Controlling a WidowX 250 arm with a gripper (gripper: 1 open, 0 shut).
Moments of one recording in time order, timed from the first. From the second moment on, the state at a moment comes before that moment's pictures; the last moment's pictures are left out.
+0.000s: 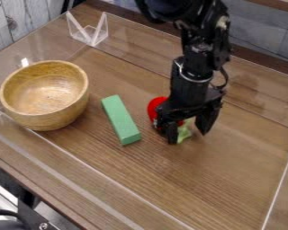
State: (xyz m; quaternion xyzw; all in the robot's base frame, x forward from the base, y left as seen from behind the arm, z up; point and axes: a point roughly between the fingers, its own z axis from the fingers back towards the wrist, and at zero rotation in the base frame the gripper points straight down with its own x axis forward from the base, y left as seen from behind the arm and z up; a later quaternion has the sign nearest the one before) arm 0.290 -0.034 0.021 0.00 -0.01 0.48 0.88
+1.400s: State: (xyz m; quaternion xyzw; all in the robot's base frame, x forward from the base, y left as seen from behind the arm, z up) arm 0.279 0.007 0.041 -0.02 0.02 0.41 0.91
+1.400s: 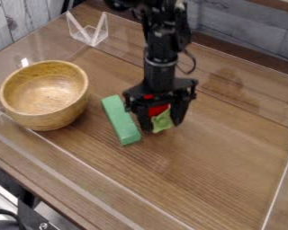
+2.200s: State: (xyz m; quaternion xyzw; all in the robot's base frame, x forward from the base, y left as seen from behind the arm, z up) arm 0.311 0.015 0.070 -0.05 -0.01 0.47 0.88
